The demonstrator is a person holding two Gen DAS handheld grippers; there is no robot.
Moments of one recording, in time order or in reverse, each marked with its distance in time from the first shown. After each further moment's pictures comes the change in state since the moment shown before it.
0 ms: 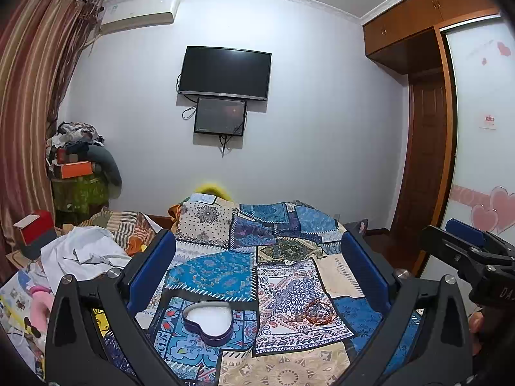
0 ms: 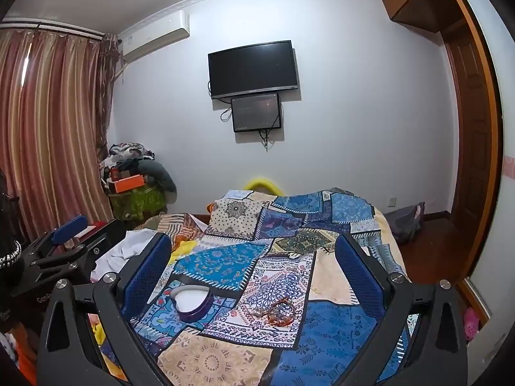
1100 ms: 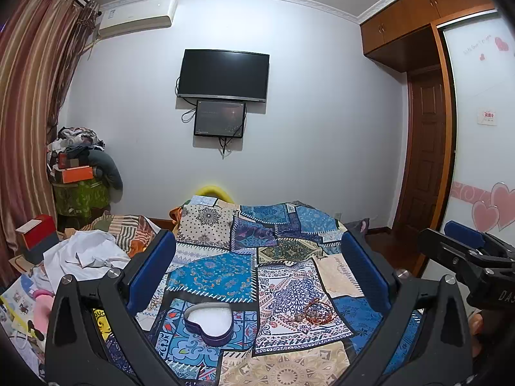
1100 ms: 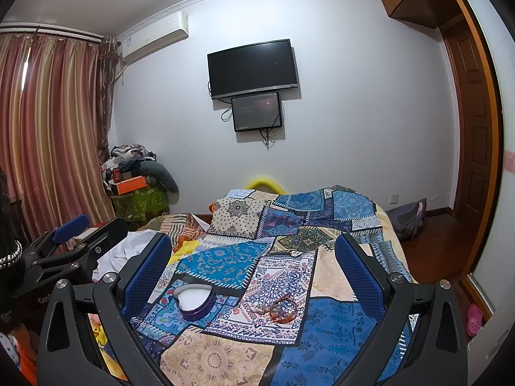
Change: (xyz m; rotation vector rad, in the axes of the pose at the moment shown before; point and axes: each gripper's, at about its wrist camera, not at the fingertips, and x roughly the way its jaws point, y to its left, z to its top) left arm -0.001 -0.008 0.000 0.020 -0.006 0.008; right arm -0.001 -0.002 -0.001 0.017 0.007 0.009
